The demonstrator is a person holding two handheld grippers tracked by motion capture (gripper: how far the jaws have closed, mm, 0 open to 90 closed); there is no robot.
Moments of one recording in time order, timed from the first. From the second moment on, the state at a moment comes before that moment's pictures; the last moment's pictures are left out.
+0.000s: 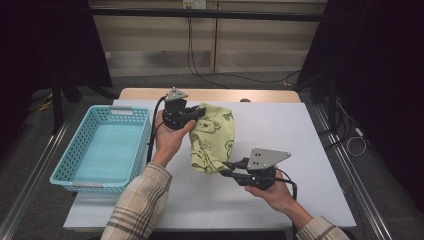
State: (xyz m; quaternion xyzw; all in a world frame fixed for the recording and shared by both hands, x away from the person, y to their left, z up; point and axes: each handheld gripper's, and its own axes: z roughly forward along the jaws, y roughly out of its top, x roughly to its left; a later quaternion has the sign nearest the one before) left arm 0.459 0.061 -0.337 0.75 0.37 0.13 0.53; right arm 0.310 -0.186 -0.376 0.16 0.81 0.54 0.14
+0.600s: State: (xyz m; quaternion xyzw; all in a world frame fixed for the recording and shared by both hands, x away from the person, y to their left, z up) left arm 0.459 0.091 -0.322 0.73 0.39 0.16 0.54; right arm 0.321 -0.159 -0.364 0.14 0.81 0.55 0.14
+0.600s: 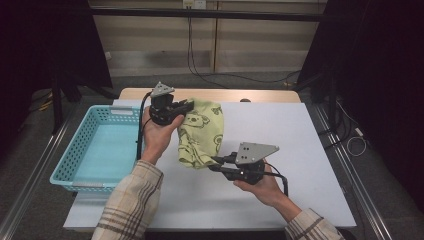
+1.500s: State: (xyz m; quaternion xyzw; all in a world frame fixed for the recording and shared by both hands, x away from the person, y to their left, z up) left arm 0.459 0.142 -0.304 0.72 0.41 0.19 0.52; right arm 0.337 -0.114 -0.352 0.11 0.80 0.57 0.13
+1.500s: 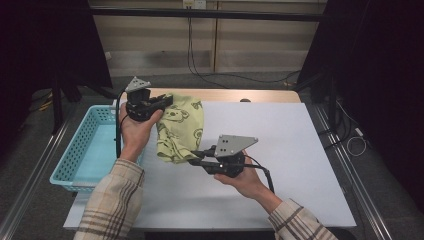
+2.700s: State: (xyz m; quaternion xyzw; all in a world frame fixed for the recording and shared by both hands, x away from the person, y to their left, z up) left arm 0.463 0.192 -0.299 0.72 0.43 0.21 0.50; right arm 0.354 -0.062 -0.352 0.10 0.79 0.60 0.11
